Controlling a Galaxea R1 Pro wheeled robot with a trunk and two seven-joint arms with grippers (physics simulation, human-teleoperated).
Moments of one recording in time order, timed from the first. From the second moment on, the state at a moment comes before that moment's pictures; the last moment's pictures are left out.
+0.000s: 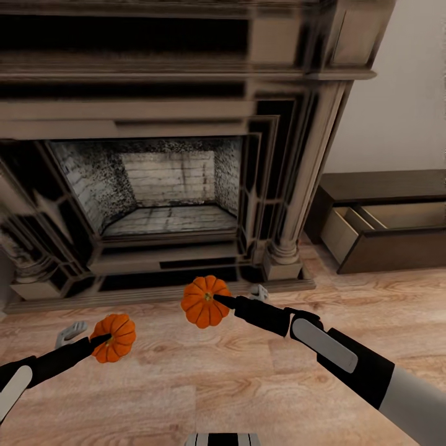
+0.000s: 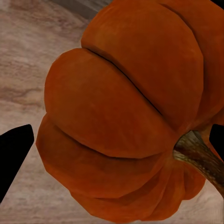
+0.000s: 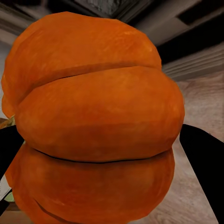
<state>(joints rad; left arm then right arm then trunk) -0.38 0.48 0.06 -0.92 0.74 0.57 -0.39 -0.76 -0.35 0.97 -1.30 -1.58 0.28 0.07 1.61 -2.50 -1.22</state>
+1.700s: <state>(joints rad) -0.38 0.49 0.07 -1.12 0.68 0.90 -0.08 -0.76 -0.35 0.96 -1.20 -1.58 0.29 0.02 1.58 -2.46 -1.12</state>
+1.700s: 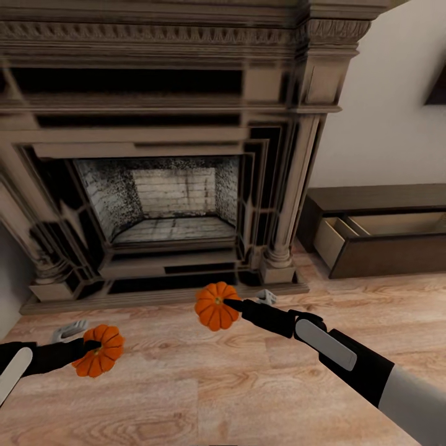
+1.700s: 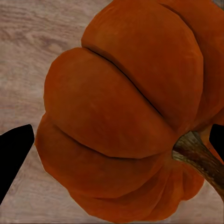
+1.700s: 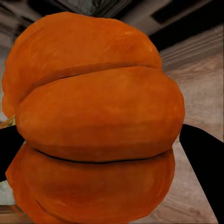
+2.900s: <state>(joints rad) -0.38 0.45 0.06 -1.16 0.68 0.91 -0.02 -0.76 -0.35 0.96 -1.42 -1.58 0.44 -0.66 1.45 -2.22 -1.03</state>
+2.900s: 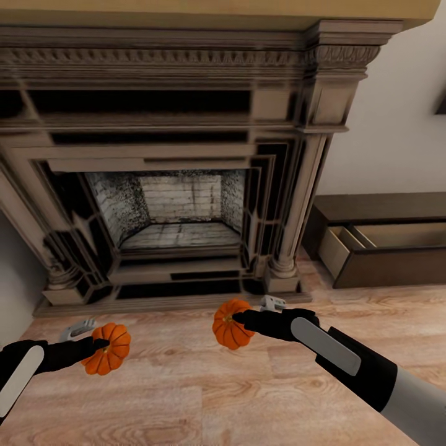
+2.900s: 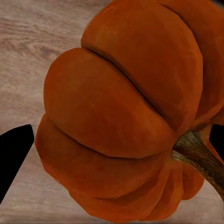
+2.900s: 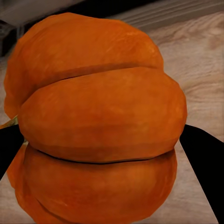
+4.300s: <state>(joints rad) -0.38 0.45 0.02 -1.16 0.69 0.91 -0.02 -0.76 -0.35 0.96 -1.34 -1.59 0.43 -0.65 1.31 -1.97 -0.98</state>
